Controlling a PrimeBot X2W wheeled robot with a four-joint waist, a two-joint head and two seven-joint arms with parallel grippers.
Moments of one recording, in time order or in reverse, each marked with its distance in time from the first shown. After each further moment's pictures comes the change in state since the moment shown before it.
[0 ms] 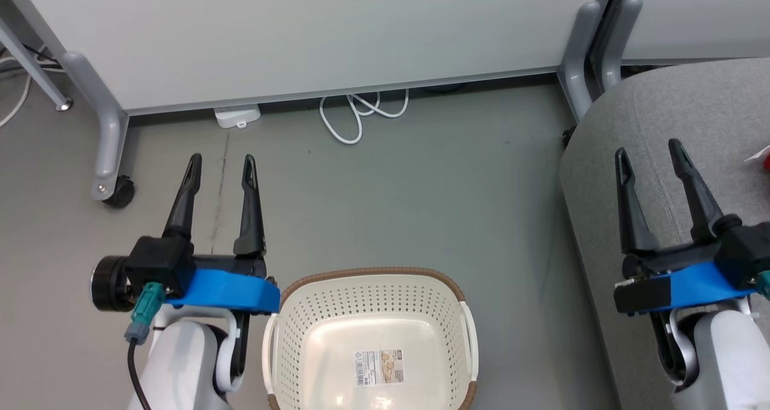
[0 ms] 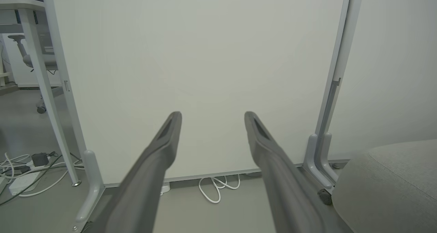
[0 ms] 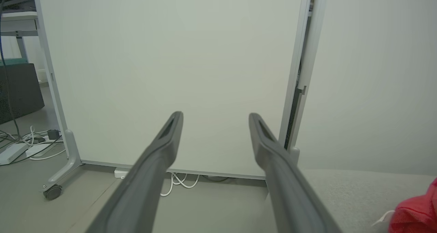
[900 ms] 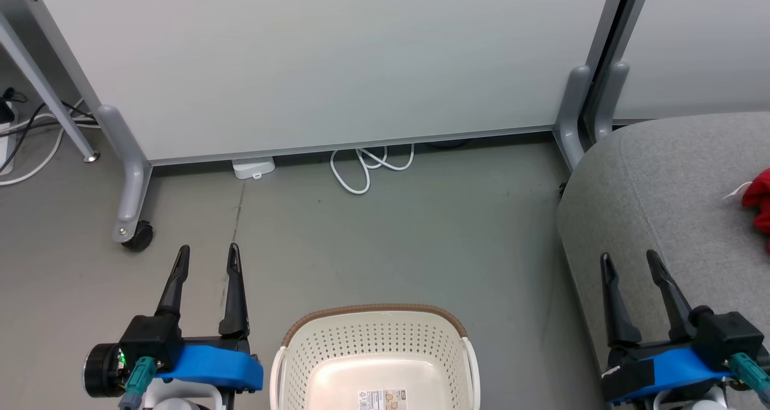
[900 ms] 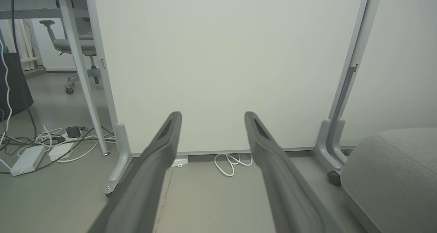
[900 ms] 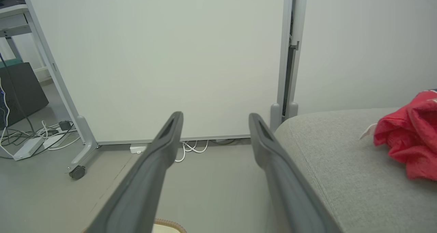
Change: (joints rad) left arm 0.230 -0.041 0.127 -0.003 0.072 -0.066 0.000; right arm 0.237 0.078 -0.031 0.044 0.037 0.000 0.000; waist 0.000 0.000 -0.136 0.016
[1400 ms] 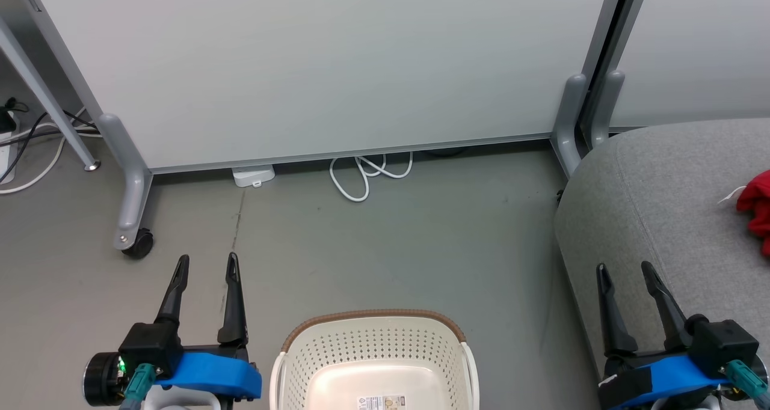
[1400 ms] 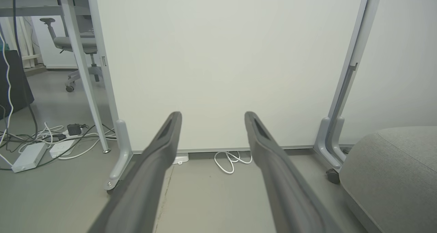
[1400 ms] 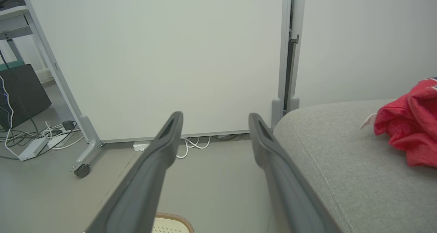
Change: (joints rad) left arm 0.017 -0.001 0.010 0.012 0.001 -0.007 0.000; right arm 0.023 0.004 0.009 0.022 0.023 0.000 0.000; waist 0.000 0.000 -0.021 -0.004
